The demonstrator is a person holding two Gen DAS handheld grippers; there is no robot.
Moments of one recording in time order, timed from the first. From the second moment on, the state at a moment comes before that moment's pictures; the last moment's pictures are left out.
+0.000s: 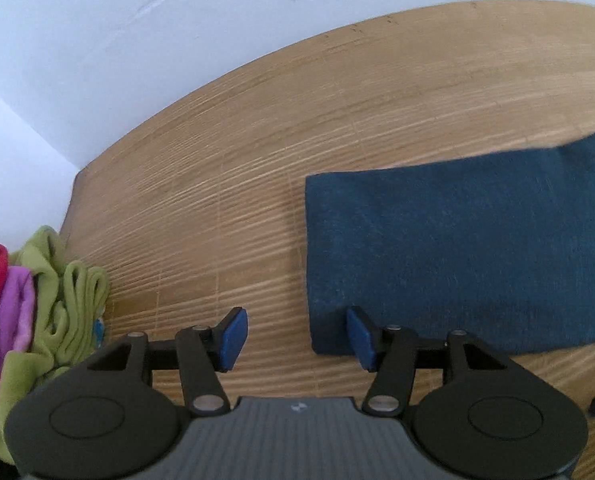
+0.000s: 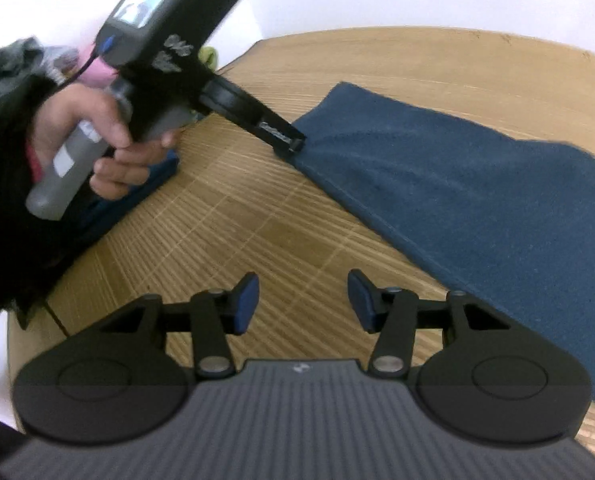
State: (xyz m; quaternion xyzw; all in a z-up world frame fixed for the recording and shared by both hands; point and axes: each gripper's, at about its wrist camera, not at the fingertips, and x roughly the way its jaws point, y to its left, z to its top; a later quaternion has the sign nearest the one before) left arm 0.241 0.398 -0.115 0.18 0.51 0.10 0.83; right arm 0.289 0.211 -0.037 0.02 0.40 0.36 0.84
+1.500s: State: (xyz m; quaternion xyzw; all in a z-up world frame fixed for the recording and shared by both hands) left arm 0.076 0.160 -0.064 0.18 0.44 0.01 0.88; right arm 0.093 -0.133 0.004 0.11 0.30 -0.11 0.94
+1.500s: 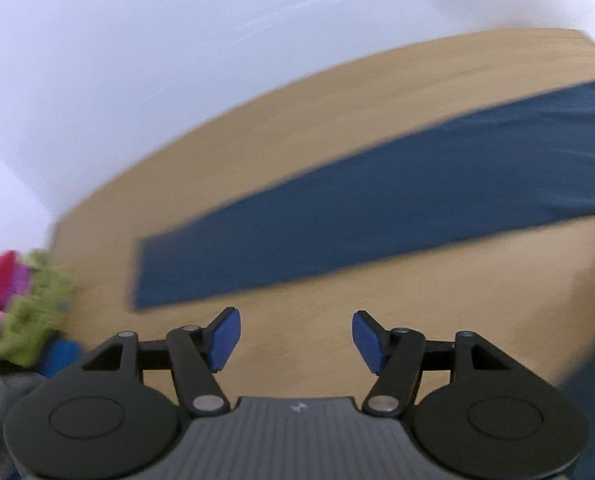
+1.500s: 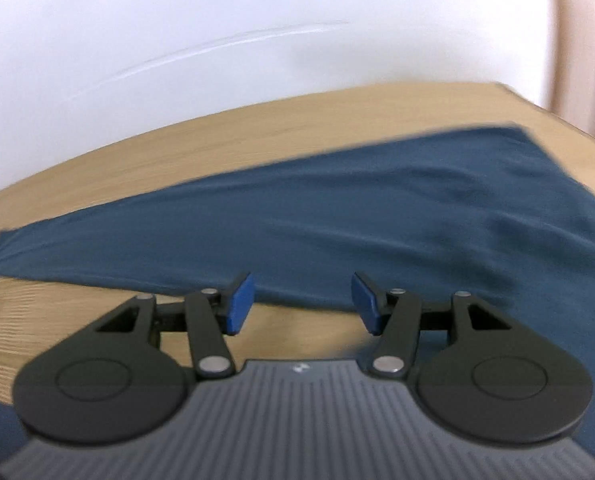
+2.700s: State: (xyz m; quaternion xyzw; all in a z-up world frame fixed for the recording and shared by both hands) left arm -0.071 -0.284 -0.111 0.07 0.50 0.01 0.86; right arm -0.001 -0.525 -0.042 0.27 0.35 -0.05 0.90
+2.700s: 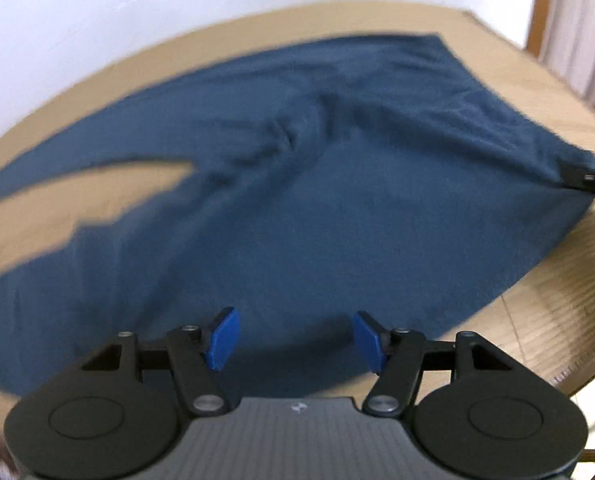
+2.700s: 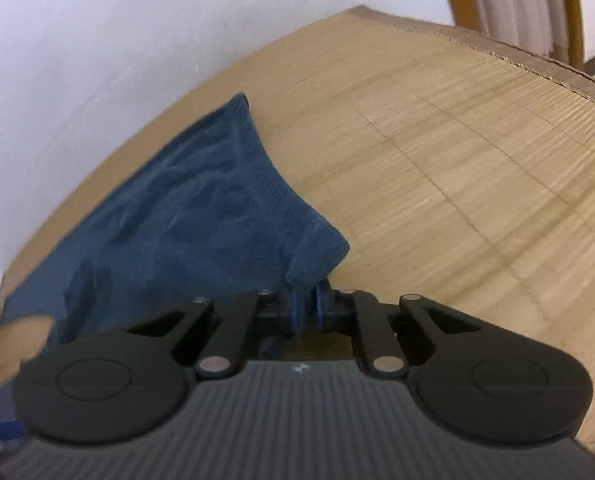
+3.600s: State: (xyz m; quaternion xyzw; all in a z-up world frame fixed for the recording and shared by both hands) left arm -0.119 -0.213 -0.098 -0.01 0.50 0.14 0.86; right arm -0.045 -0.383 -0.017 -0.23 0.32 0.32 0.86
